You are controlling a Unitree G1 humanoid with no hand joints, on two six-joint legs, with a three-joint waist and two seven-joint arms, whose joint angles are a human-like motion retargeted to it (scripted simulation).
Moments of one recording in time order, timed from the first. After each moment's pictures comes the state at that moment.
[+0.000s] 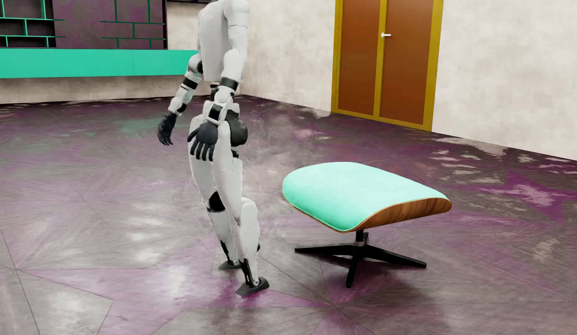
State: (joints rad) body 0.23 0.19 -0.04 -0.01 -0.06 0.04 0.11 -0.17 0.07 0.00 0.16 -0.10 -0.06 0.01 -0.15 0.26 -0.36 -0.11 0.01 -0.33 0.35 1.25 1.16 0.18 -0.20 -0.13 -0.11 -0.16 0.07
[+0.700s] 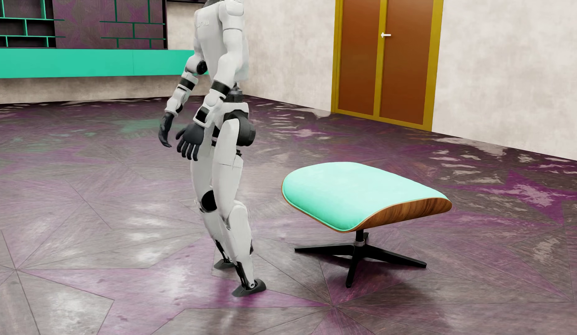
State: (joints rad) body -0.08 -0.10 -0.02 0.02 -0.07 0.02 0.06 -0.08 0.21 0.32 0.44 -0.26 -0.24 -0.04 -0.17 0.24 -0.34 -0.09 0.00 -0.44 0.51 1.09 0.99 0.15 -0.25 -0.12 -0.13 -0.14 0.16
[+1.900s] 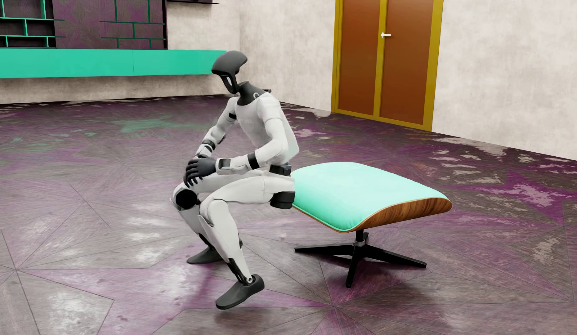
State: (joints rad) body -1.33 -1.25 0.00 0.16 -0.17 0.02 -0.15 0.25 0.79 1.96 1.99 -0.55 -0.78 -0.20 -0.35 0.75 -0.86 -0.23 0.16 -0.53 0.93 -0.02 0.04 0.05 -0.28 -0.28 -0.25 0.09 -0.18
